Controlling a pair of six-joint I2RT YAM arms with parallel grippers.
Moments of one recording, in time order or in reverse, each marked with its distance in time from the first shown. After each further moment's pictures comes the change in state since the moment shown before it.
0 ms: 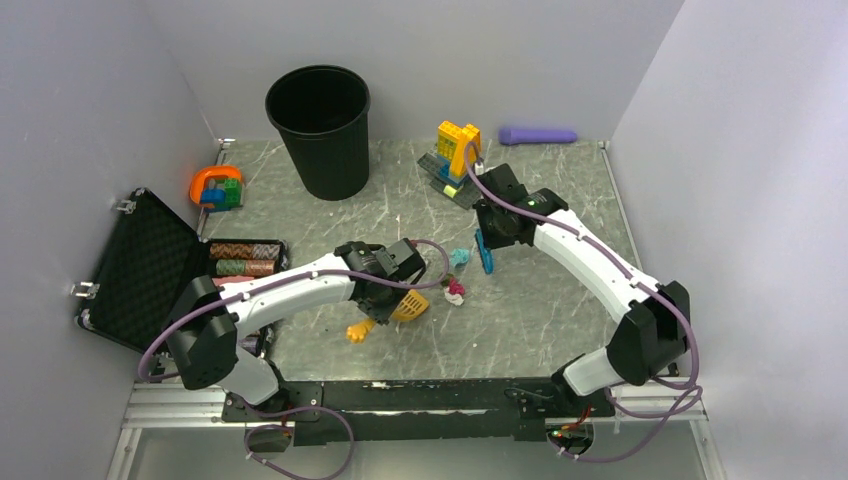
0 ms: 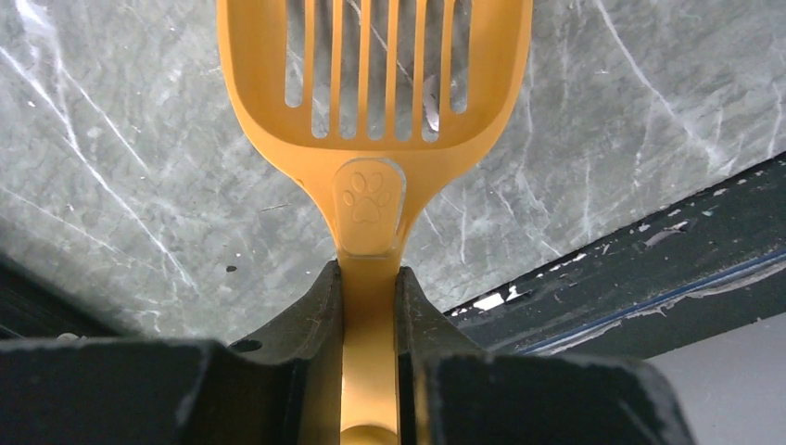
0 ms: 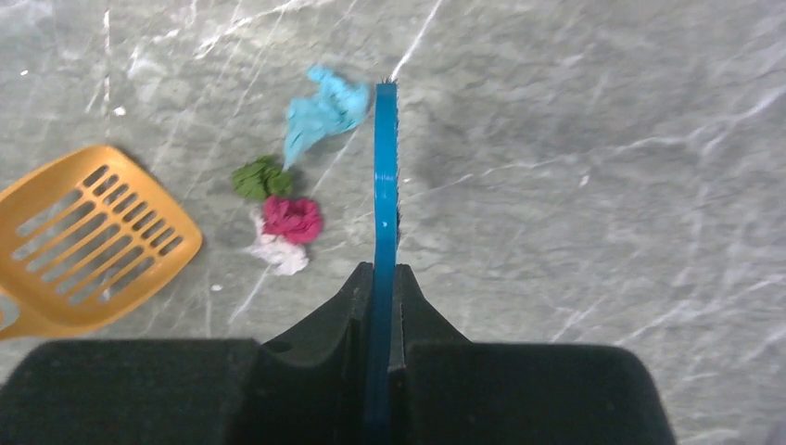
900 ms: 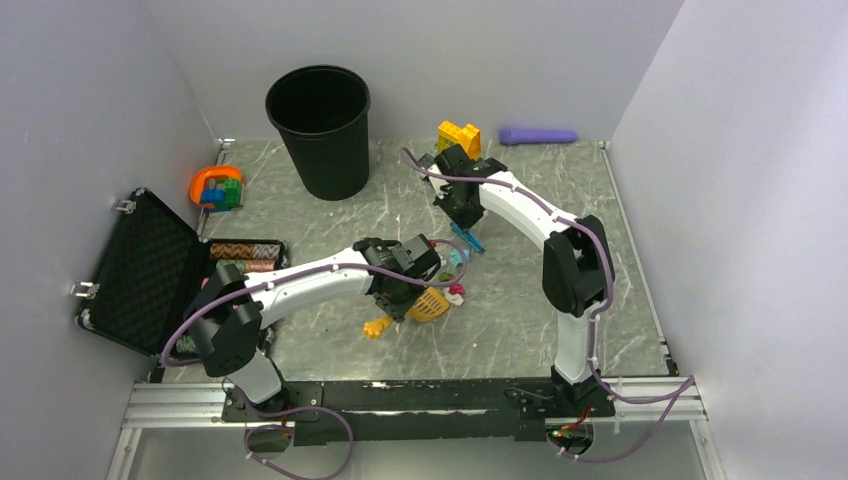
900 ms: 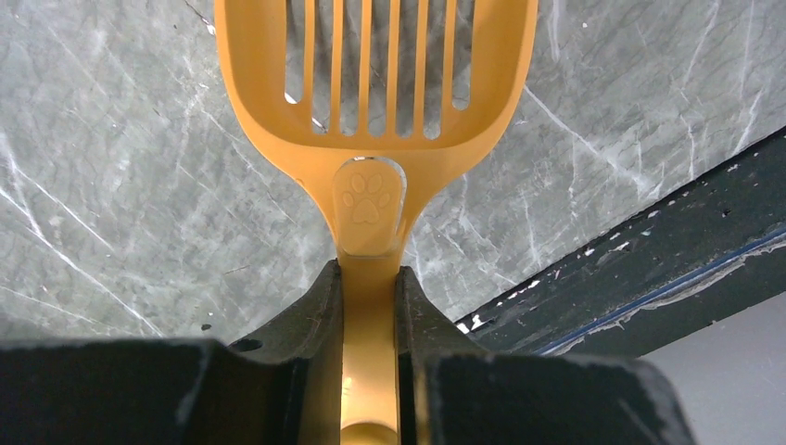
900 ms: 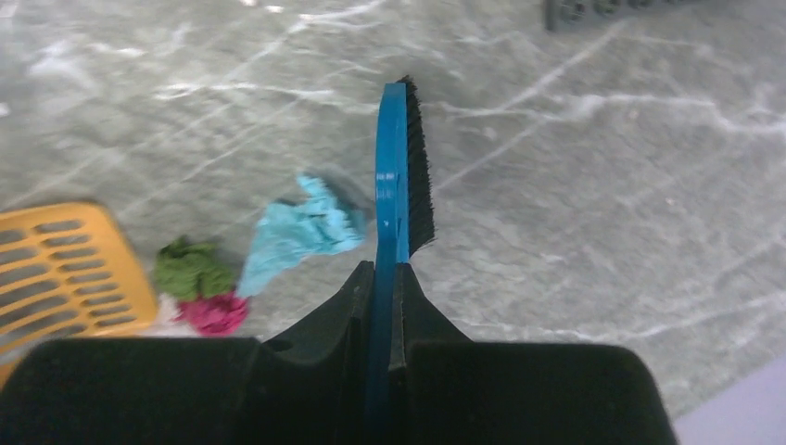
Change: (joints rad) left arm -0.015 0.109 0.074 0.065 0.085 0.053; right arm 0.005 0.499 0.375 -0.016 -0.003 -0.492
